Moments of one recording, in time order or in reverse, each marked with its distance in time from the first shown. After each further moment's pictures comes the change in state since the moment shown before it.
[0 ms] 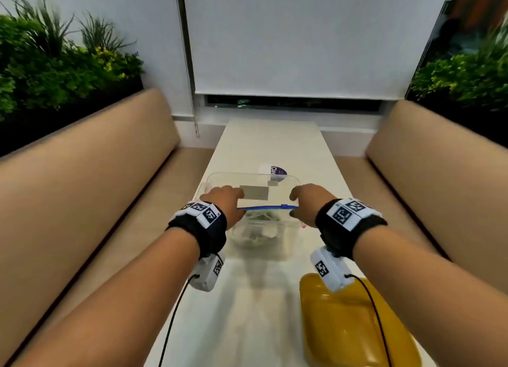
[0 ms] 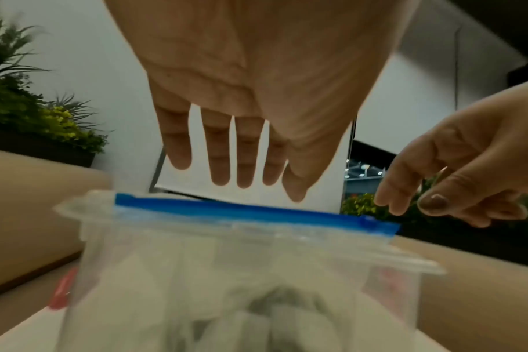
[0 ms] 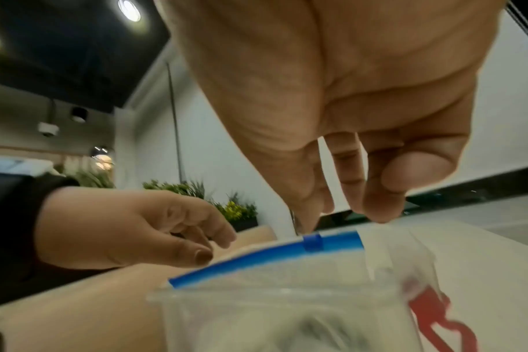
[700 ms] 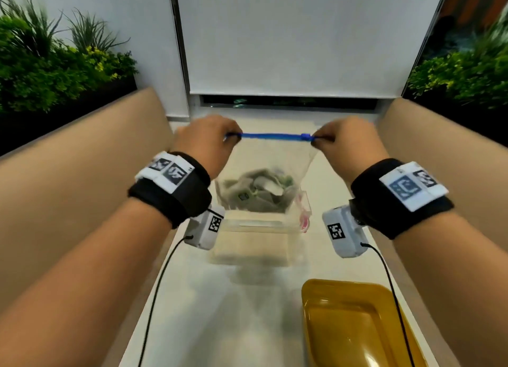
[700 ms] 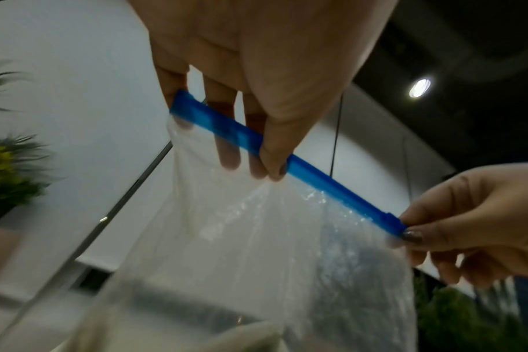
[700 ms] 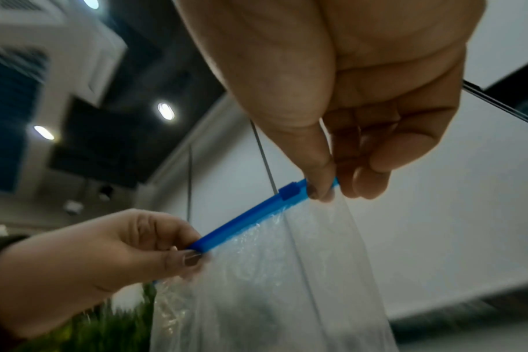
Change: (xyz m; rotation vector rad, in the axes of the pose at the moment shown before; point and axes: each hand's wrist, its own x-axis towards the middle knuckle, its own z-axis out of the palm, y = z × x) left_hand -0.004 0.009 -0.120 -0.197 0.513 0.126; right_hand -0.032 0.009 -0.097 0.277 0.565 -0.087
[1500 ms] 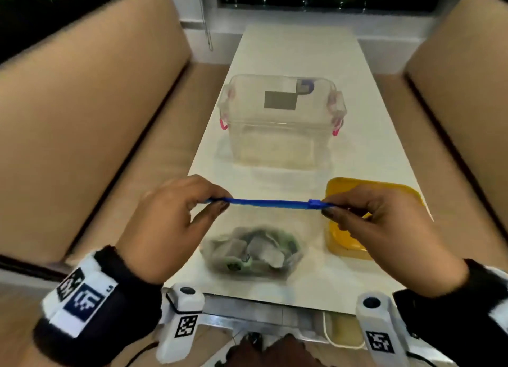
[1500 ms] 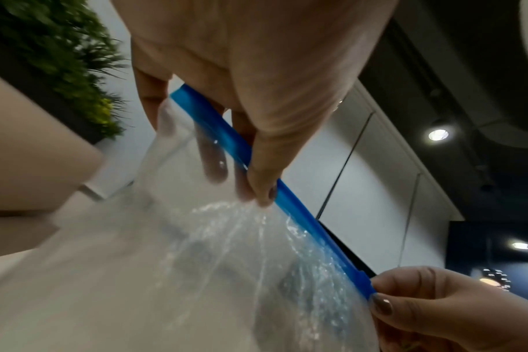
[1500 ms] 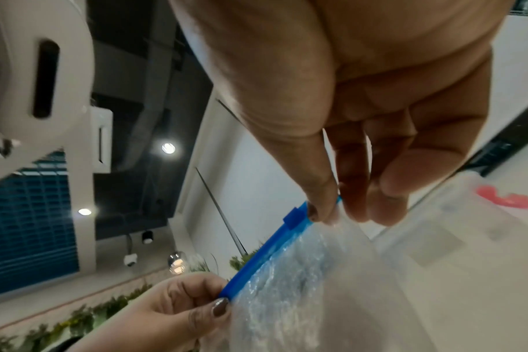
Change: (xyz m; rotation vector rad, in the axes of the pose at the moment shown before) left_hand -0.276 -0.010 -0.025 -0.225 -0.220 -0.077; right_hand -0.244 -0.001 0.049 0.425 -0.356 0.013
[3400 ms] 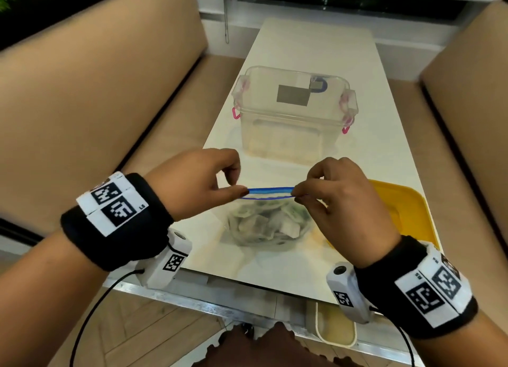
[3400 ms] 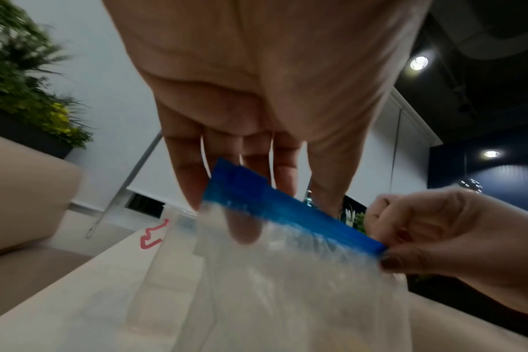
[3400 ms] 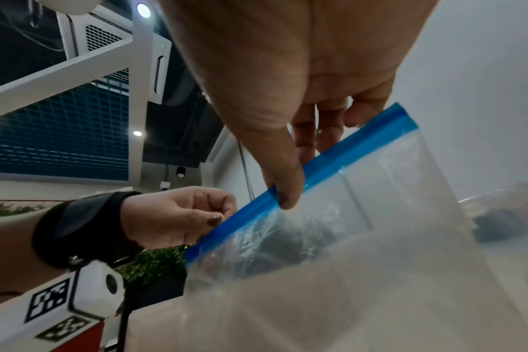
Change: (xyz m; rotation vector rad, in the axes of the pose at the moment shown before) left_hand 0.029 -0.006 -0.004 0.079 -0.288 -0.021; right_hand 0.022 -0.004 0.038 -0.374 0.128 -0.446
